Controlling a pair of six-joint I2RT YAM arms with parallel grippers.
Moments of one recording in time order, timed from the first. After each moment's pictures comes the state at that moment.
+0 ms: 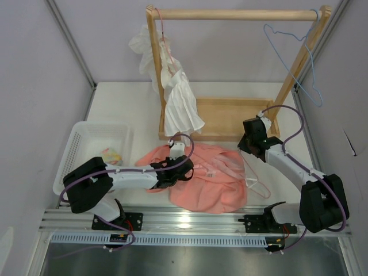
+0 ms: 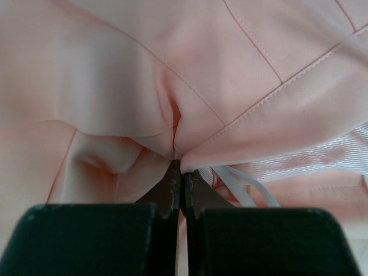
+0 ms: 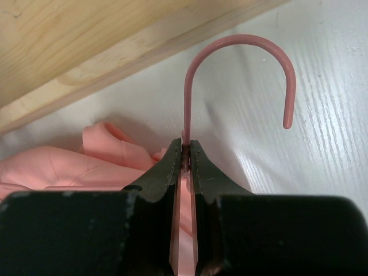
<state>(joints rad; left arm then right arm) -1.05 1.51 0.68 -0.14 -0.55 -0.78 0.33 1.31 0.82 -0.39 0.24 0.74</state>
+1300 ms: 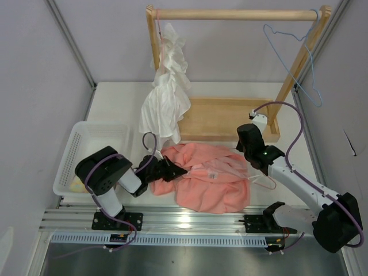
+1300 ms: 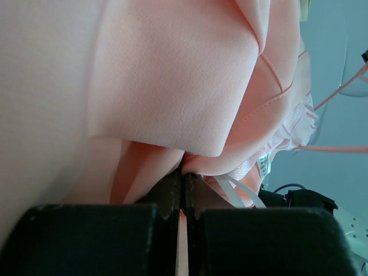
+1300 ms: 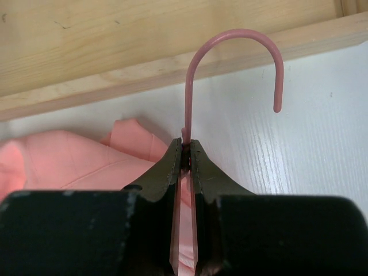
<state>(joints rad) -0.64 1.74 0.19 1.11 0.27 -1.20 0.54 1.14 0.80 -0.35 0.52 0.55</state>
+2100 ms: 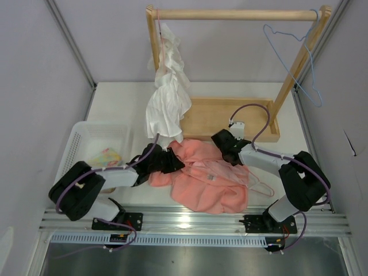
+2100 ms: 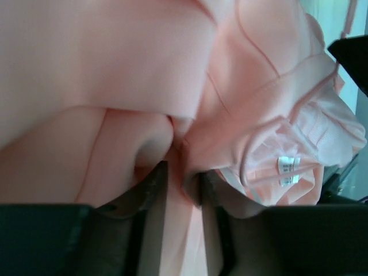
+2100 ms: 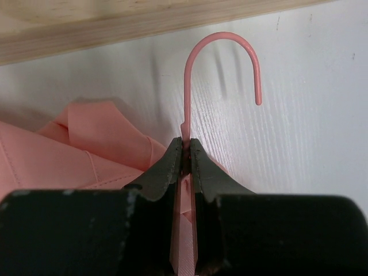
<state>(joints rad) -0.64 1.43 0.41 0.40 0.17 -0.85 0.67 1.55 0.87 -0.40 0.70 0.65</state>
